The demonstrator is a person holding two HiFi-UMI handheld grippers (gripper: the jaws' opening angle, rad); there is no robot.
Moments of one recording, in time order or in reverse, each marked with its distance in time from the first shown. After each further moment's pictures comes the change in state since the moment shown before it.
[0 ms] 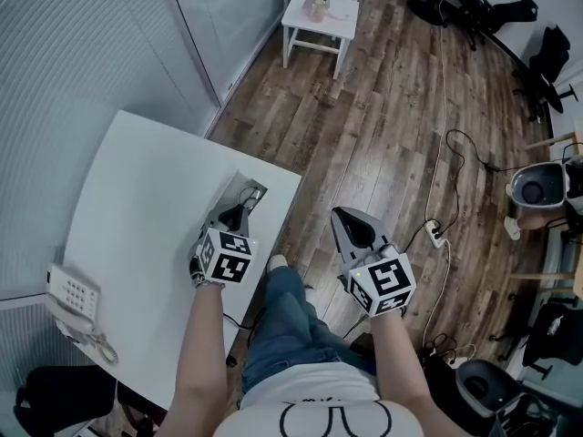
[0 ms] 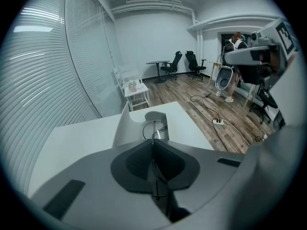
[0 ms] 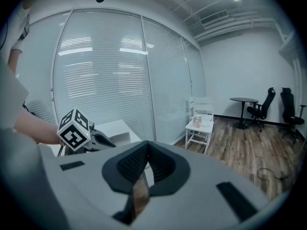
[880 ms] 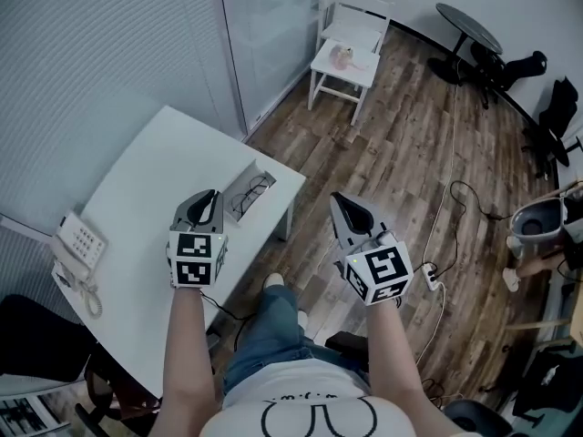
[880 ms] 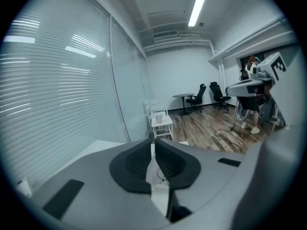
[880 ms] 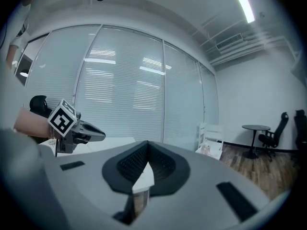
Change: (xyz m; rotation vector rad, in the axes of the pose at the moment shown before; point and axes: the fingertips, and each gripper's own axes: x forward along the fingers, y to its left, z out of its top) left arm -0.189 0.016 0.034 -0.202 -0.389 0.303; right arm -0.085 0.039 0.077 -0.183 -0.222 0.103
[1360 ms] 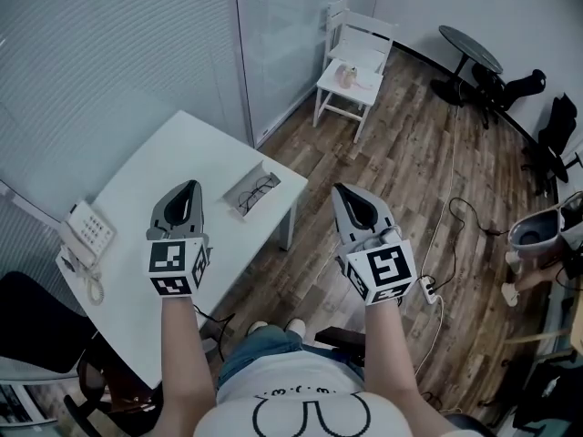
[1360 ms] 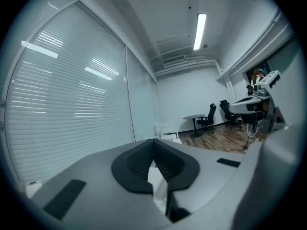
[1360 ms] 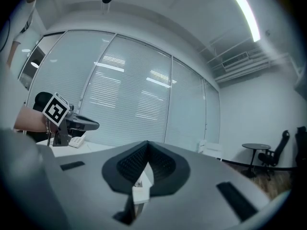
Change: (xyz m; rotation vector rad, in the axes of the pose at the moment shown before) left arm -0.105 0.029 0.064 -0.058 -0.288 0.136; right arm -0.040 0.027 0.064 -0.116 -0.137 -0.001
